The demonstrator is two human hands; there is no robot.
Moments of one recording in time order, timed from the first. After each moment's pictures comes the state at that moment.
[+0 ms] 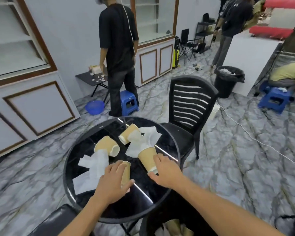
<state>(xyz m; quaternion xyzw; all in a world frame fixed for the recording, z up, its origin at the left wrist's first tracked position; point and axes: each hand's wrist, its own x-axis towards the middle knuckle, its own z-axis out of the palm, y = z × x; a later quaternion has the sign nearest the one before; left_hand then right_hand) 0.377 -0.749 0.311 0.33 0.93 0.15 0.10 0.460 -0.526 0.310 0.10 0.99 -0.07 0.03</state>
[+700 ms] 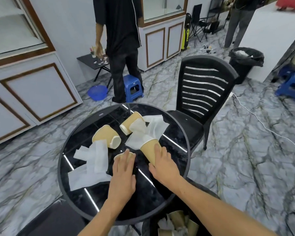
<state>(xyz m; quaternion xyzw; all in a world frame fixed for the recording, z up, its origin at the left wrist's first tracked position) 0.361 -0.711 0.218 0.32 0.93 0.18 0.03 0.409 -0.532 0.224 0.17 0.98 -0.13 -0.01</state>
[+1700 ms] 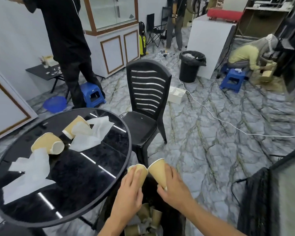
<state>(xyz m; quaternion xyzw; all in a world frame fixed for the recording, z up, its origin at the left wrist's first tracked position) 0.556 -0.578 0.220 0.47 0.82 0.31 0.07 0.674 -0.406 0.220 0.29 0.93 -0.21 -0.02</state>
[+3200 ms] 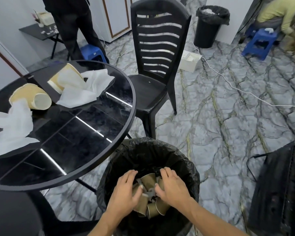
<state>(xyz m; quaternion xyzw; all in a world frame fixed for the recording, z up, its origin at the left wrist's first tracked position) 0.571 -0.632 0.038 0.35 0.88 0.26 0.21 0.686 -0.456 0.035 0.22 0.96 -0.17 0.07</state>
